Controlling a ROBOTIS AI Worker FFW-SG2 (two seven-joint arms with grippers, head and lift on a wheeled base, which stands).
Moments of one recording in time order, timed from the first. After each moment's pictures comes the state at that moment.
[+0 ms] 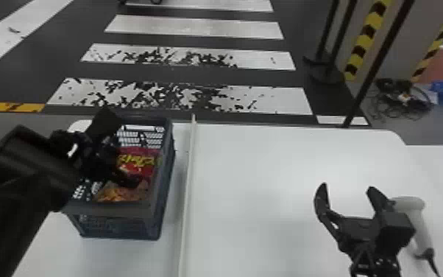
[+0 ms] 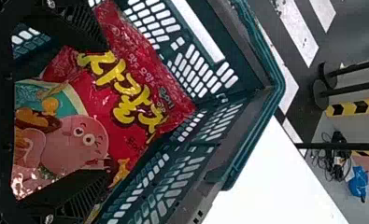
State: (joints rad) left arm -0.35 0.33 -0.21 -1.38 -0.40 0.69 -0.88; right arm 0.38 0.00 -0.08 -1.71 0.05 -0.14 -0.08
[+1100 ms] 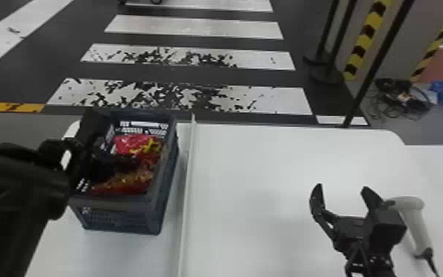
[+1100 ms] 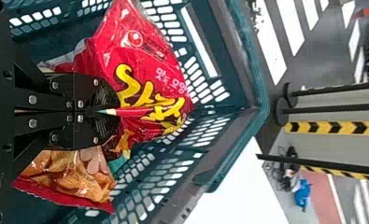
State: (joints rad) left arm -0.29 0.23 -0.02 -1.38 -0.35 0.61 -0.87; right arm 0.35 0.00 -0.07 -1.67 0.05 -0.14 -0.07
